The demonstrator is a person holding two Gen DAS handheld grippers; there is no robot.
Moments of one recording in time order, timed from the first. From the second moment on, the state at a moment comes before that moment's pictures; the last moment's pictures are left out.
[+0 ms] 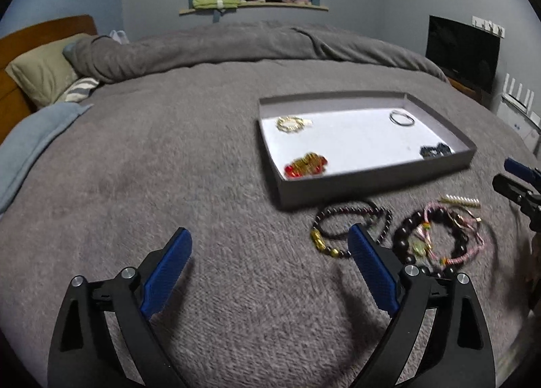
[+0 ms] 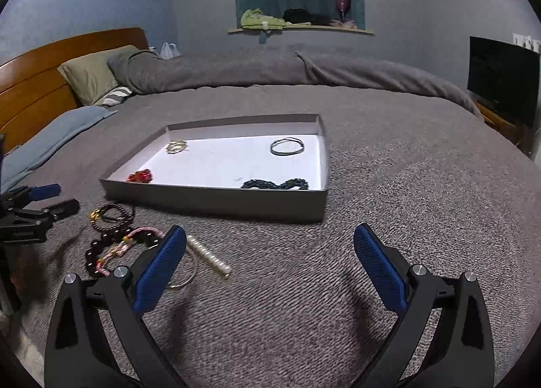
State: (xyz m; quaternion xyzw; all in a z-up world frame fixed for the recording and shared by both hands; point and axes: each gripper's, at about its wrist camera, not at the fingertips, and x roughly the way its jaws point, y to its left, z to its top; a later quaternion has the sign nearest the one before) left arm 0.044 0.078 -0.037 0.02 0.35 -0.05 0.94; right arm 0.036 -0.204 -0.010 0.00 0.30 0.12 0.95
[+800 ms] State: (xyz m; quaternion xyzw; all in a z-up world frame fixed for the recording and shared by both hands) left arm 0.043 0.044 -0.047 0.06 0.36 -0.10 0.93; right arm 0.020 -0.161 -0.025 -0.01 0.37 0.26 0.89
